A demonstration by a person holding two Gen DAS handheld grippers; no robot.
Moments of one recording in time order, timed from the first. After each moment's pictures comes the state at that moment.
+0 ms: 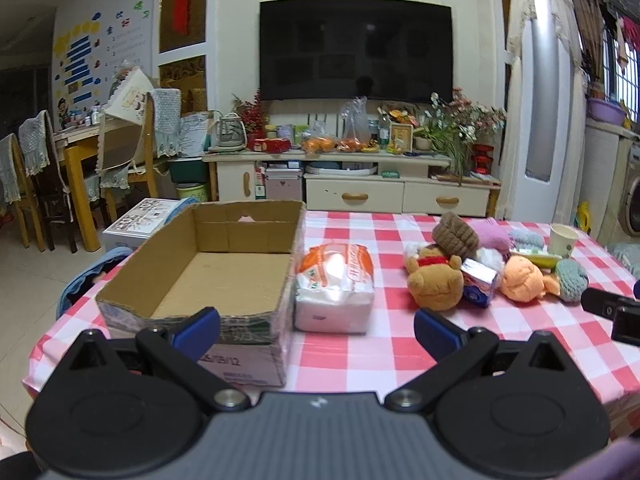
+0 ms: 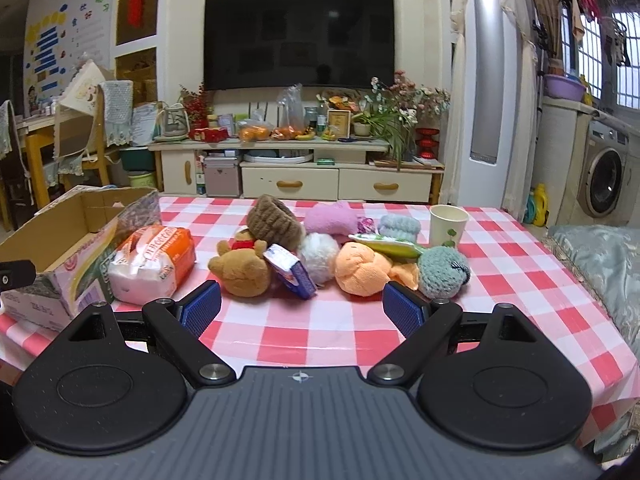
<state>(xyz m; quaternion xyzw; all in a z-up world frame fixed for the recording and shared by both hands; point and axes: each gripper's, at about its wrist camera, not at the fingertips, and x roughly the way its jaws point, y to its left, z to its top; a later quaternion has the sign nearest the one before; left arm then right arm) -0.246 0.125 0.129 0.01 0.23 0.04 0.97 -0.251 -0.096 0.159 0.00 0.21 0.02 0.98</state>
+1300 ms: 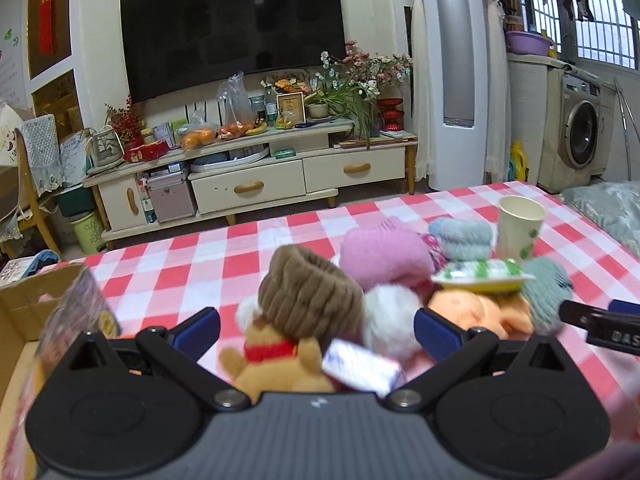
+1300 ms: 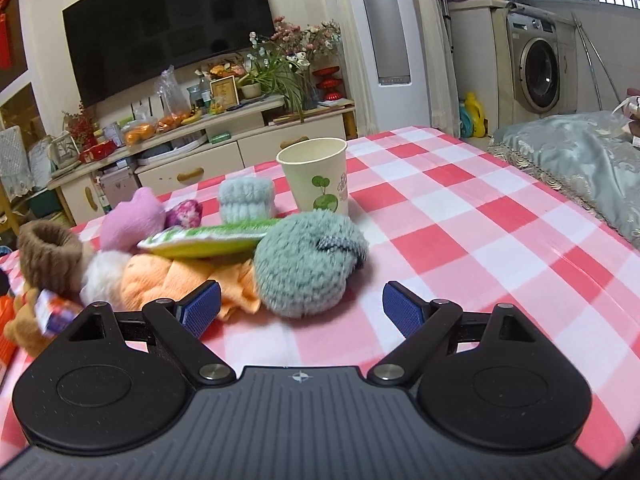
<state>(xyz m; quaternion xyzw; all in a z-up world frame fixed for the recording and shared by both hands) -0.039 -0.023 0.097 0.08 0.26 -0.09 0.96 -0.124 -0.232 0.091 0.13 0.26 -0.10 0.95</state>
